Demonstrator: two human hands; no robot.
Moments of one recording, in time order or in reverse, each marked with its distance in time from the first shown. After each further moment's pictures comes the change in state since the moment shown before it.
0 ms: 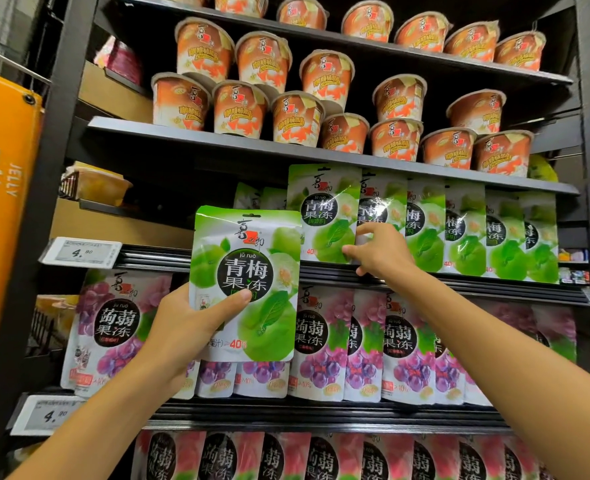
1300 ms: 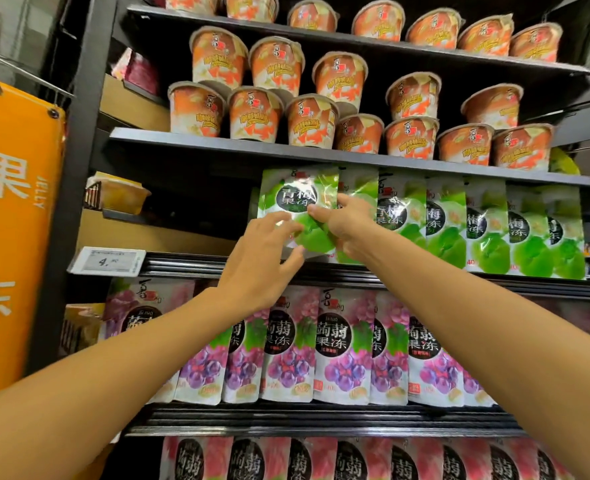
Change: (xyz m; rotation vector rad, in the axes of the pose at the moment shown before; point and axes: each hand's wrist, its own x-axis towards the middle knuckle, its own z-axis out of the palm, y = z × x) left_hand 0.076 0.028 0.035 1.071 -0.087 0.692; right_hand 0.006 -0.088 0.038 0.726 -0.087 0.078
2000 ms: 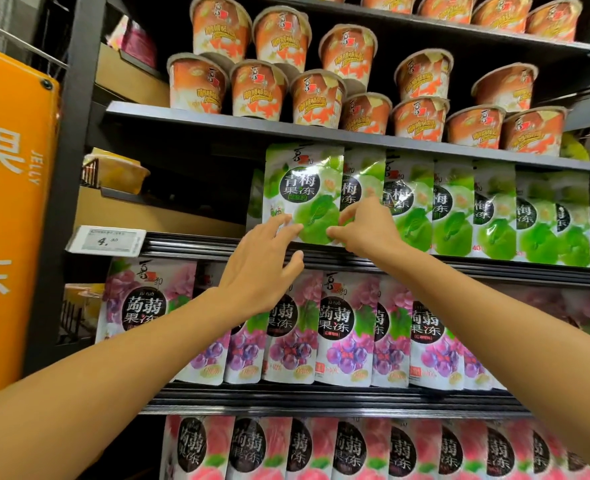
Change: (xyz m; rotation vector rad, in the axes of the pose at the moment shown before) left_hand -0.020 -0.012 0.018 0.095 -0.109 -0.028; right_hand -0.025 0.021 -0.026 -0.775 0.032 -0.188
